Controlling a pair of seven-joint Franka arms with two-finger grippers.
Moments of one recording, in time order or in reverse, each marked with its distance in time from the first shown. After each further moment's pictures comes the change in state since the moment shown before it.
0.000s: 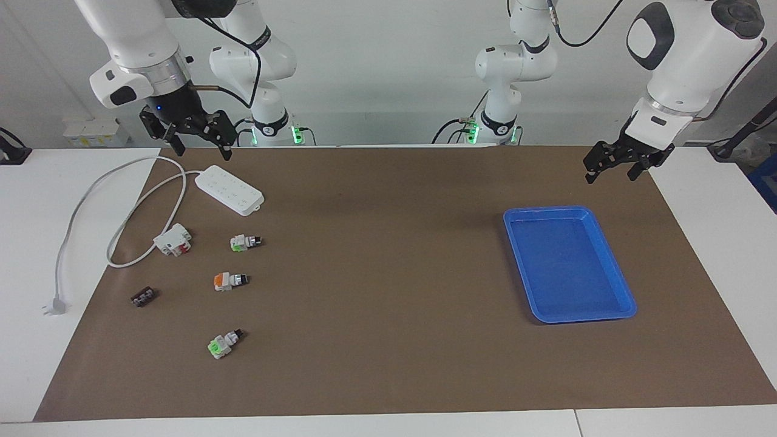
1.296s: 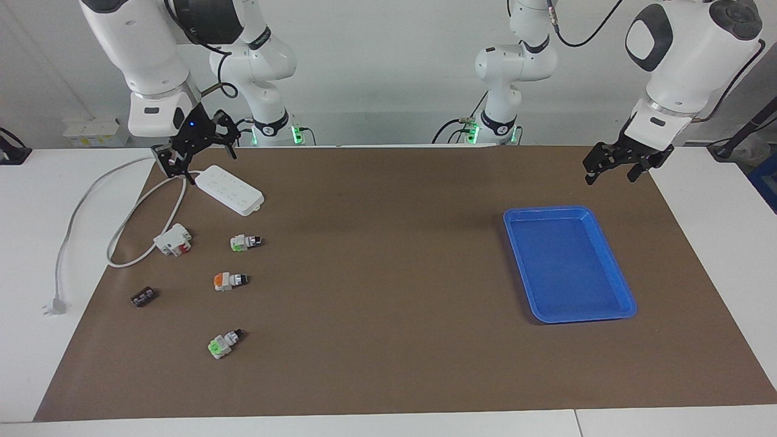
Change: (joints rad) left arm 0.000 -0.003 0.000 -0.011 0.000 0.018 0.000; right arm -0.002 -0.046 0.001 -0.207 0.000 0.162 -1.088
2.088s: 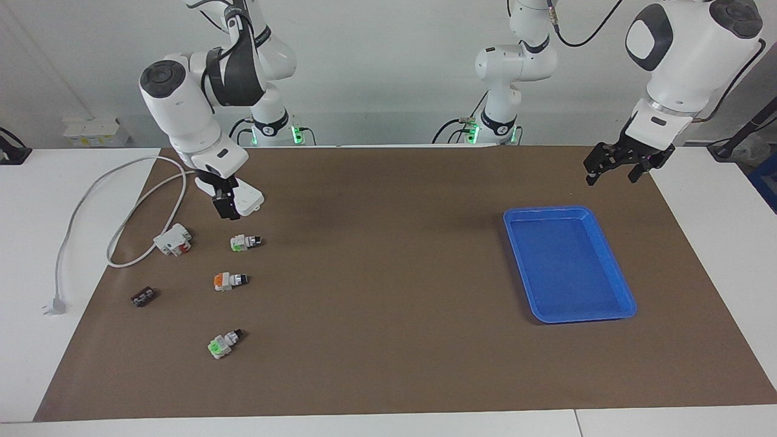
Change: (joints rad) left arm 0.000 0.000 0.000 0.000 0.000 0.012 0.000; right arm -0.009 -0.011 -0.002 -0.361 0.012 0.329 -0.944
